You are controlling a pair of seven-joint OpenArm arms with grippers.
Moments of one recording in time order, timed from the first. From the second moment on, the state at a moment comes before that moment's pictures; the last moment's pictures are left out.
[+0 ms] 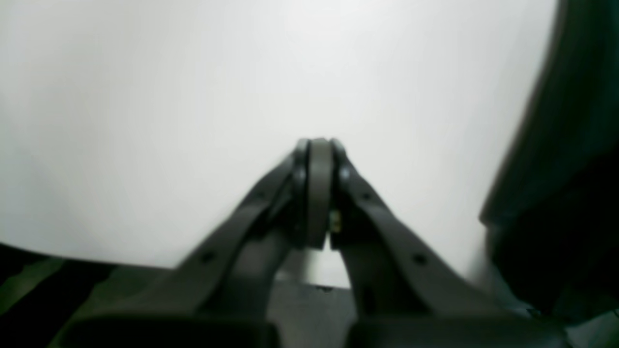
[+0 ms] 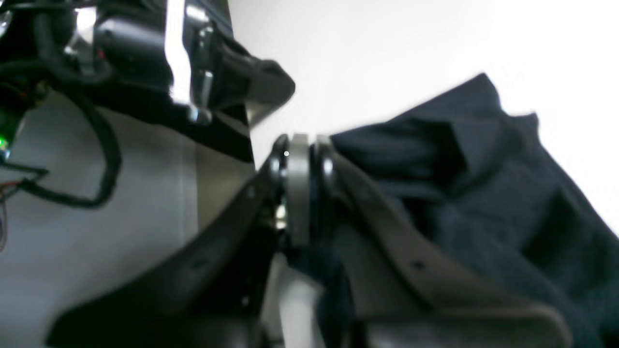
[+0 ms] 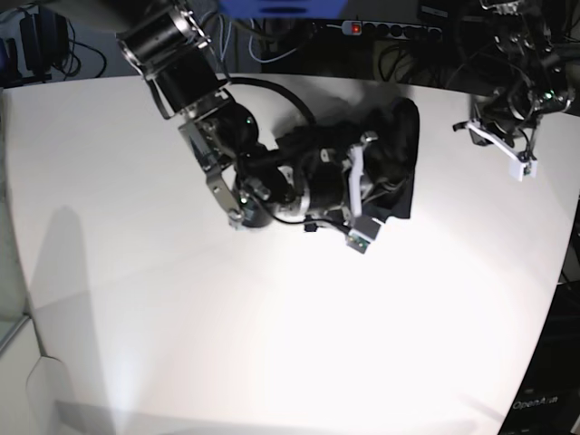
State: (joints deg) left arm 16.2 -12.1 -29.1 90.8 -24.9 -15.7 57.8; right arm 13.3 -2.8 -28.1 77.4 43.4 36.0 -57.9
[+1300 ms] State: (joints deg) left arm 16.5 -11.9 -29.4 90.3 -23.4 -19.9 55.7; right arm 22.1 -0.2 -28.4 66.7 43.1 36.0 -52.1
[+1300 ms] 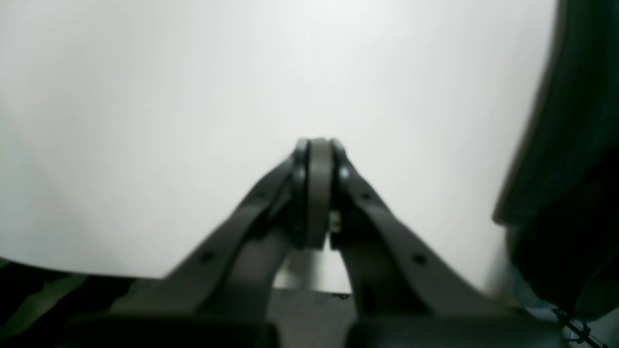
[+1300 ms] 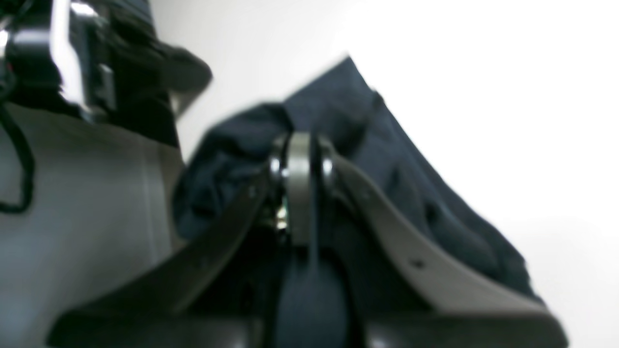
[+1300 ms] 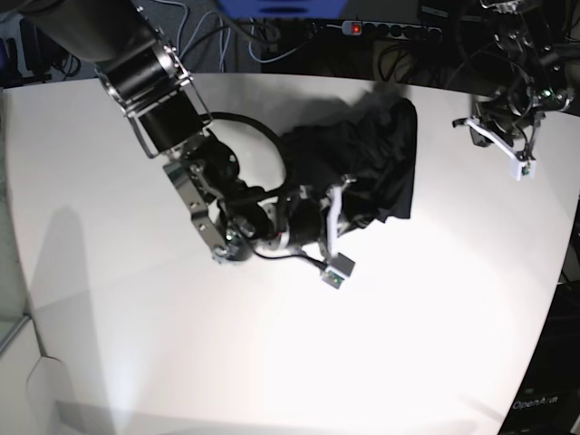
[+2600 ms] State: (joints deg) left arm 16.3 -11.7 -29.3 90.4 -21.9 -31.7 55.8; right arm 35.2 -0.9 -51.3 55.8 42.1 36.0 -49.3
